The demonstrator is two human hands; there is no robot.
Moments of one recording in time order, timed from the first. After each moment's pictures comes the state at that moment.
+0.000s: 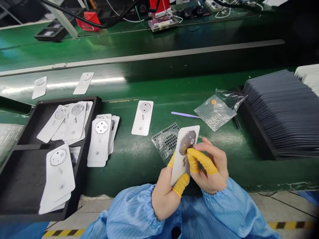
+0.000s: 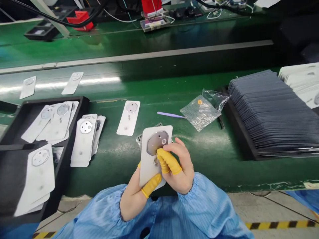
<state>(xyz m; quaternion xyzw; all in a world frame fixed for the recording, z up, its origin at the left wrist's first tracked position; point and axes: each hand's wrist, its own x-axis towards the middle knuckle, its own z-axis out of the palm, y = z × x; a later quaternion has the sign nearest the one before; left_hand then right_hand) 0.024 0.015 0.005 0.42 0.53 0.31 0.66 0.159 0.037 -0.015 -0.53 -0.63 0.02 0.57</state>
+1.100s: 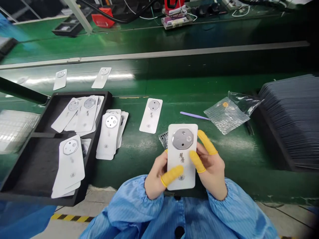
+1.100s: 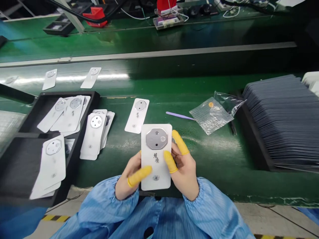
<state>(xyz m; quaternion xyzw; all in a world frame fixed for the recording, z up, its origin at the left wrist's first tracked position) 0.008 0.043 0.005 0.32 0.40 0.39 0.77 0.149 0.037 -0.024 -0.50 -0.50 0.44 0.56</state>
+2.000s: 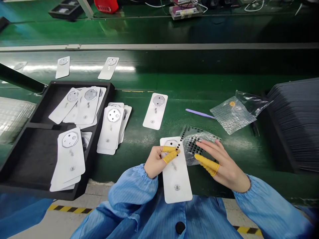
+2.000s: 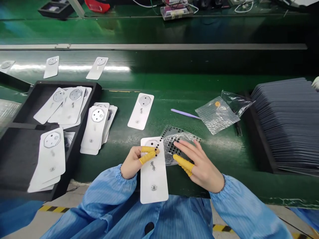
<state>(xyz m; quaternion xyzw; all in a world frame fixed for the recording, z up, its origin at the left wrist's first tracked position) -0.020 0.067 -0.029 0.38 0.54 0.30 0.69 0.231 0.039 -0.035 -0.38 -0.88 0.16 0.24</state>
